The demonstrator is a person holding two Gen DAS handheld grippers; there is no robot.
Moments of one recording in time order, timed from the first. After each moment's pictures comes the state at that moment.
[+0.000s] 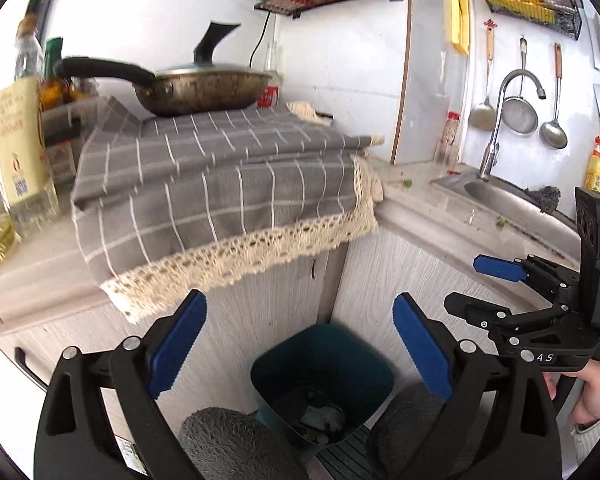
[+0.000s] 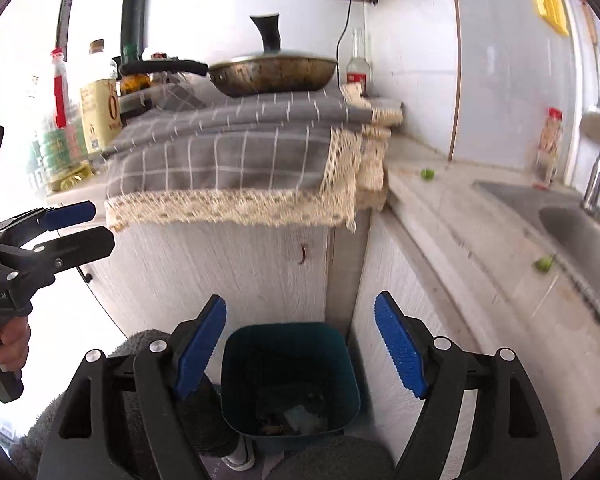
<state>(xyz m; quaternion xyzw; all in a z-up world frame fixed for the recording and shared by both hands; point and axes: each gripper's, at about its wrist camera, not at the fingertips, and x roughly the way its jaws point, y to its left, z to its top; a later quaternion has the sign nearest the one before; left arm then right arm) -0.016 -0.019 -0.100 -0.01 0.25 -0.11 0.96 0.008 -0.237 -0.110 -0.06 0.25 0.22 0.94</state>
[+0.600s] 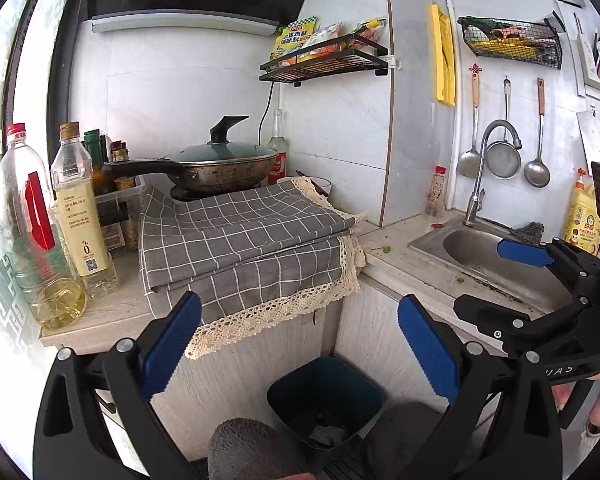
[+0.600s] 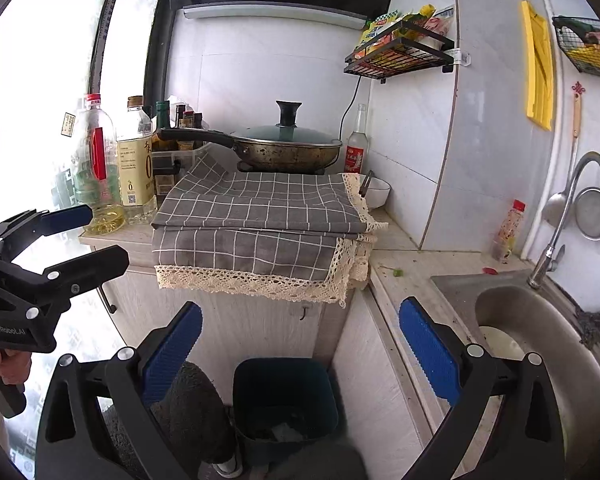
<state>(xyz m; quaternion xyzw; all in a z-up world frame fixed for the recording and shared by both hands) -0.099 -0.015 0.006 0.00 0.19 -0.09 0.98 -0.067 -0.221 0.007 -0.09 0.20 0.19 0.96</state>
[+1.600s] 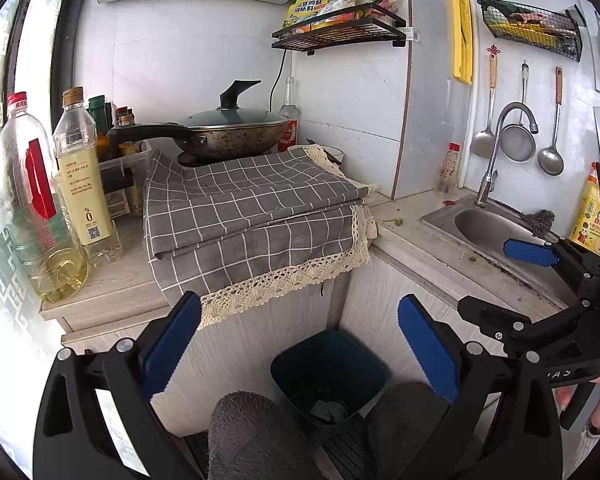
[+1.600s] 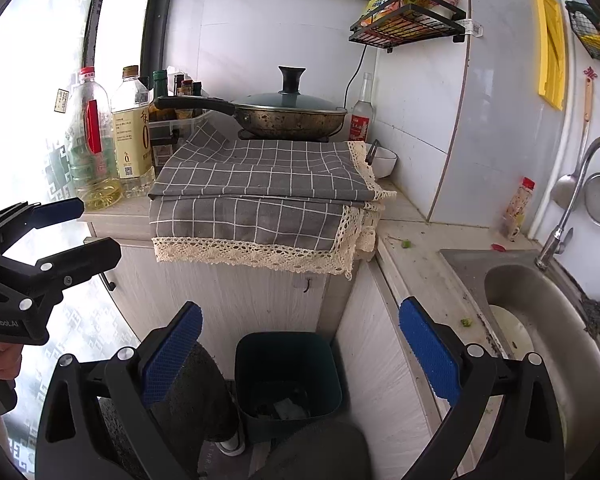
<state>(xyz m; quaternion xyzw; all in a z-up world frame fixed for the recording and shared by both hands) -0.086 -0.011 -0.010 0.00 0.25 -0.07 0.97 -0.055 -0.211 -0.011 -0.10 0.26 0.19 0.94</state>
